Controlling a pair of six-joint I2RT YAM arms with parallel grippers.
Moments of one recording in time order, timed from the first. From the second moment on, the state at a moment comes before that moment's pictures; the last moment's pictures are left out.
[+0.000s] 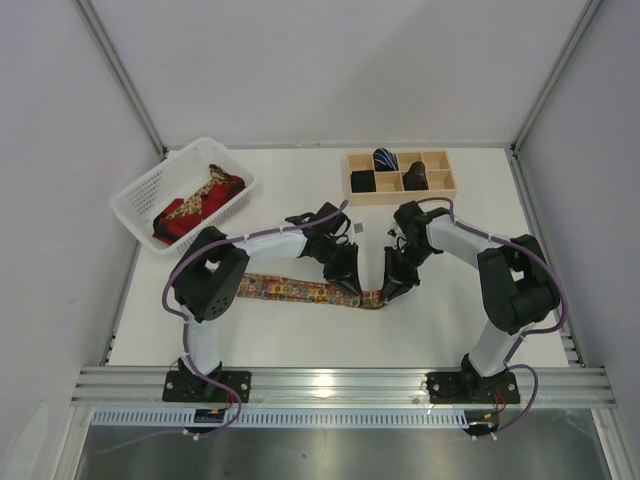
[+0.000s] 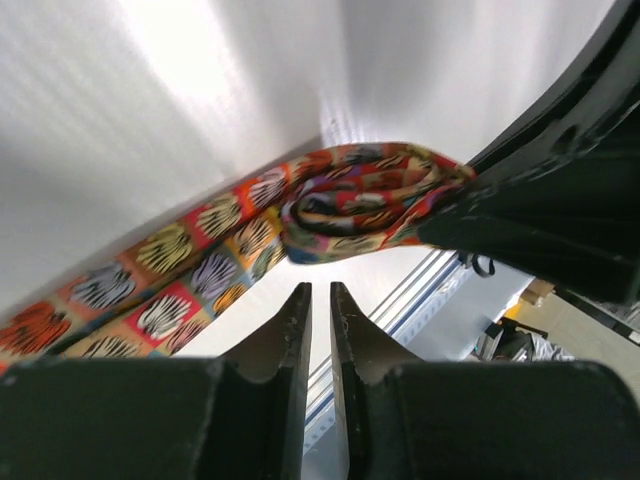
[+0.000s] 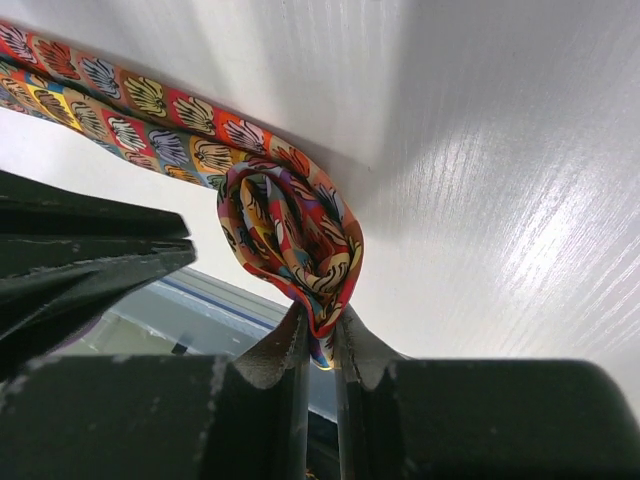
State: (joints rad) left arm -0.73 1.93 1.26 -0.47 0.60 -0.58; right arm 0.41 1.73 1.09 -0.87 -0.48 0.46
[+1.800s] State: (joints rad) left arm -0.71 1.91 1.21 -0.49 0.50 -0.57; right arm 0.51 1.86 1.32 -0.96 -0.45 0.58
